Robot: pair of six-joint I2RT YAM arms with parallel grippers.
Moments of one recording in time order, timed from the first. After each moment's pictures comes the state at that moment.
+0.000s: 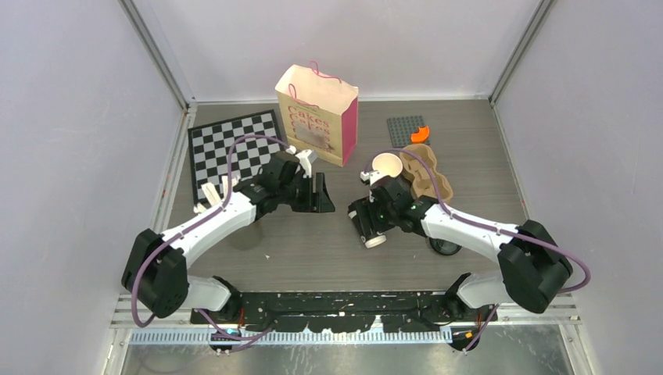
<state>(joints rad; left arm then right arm) -0.61 1.36 0.92 -0.33 0.32 -0.53 0.74 1.38 0.78 -0.33 0.03 0.32</state>
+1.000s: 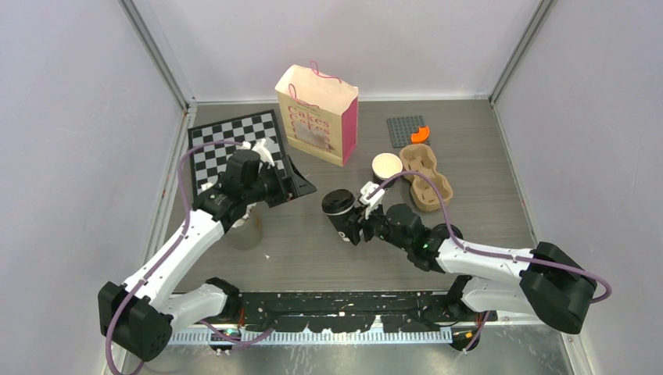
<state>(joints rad) -0.46 1.06 0.90 -0.42 0.30 -0.76 0.91 1.15 0.43 0.44 0.02 0.12</state>
